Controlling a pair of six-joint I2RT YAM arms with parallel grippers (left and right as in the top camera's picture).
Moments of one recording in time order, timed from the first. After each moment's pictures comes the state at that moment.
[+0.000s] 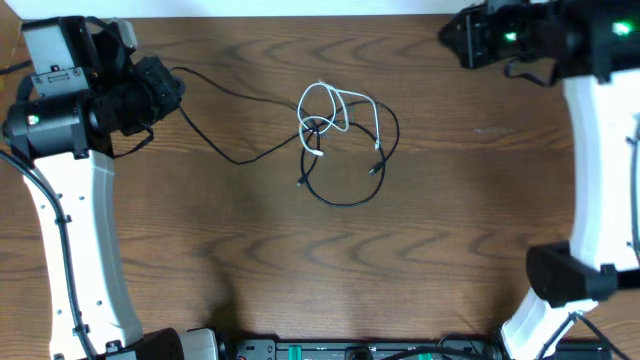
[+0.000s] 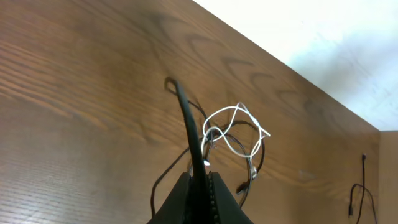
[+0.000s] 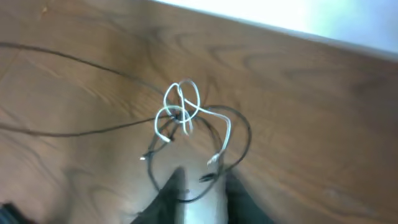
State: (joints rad) left arm 0.20 1.50 1.72 -1.10 0.41 -0.37; right arm 0.17 1.92 2.42 -1.38 -0.41 -0.04
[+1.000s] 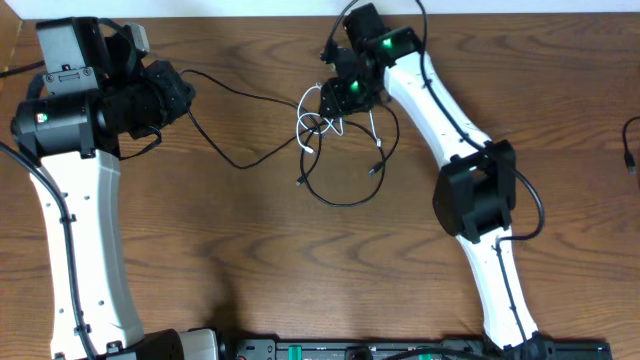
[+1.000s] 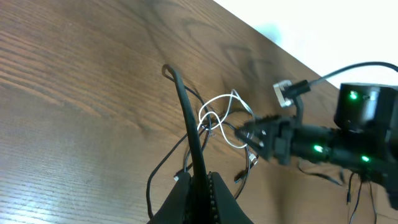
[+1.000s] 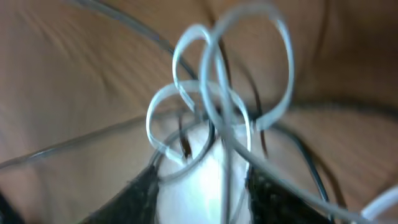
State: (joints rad) left arm 0.17 1.50 1.72 -1.13 0.41 -0.37; right arm 0.45 2.50 2.37 -1.11 -0.46 0.08
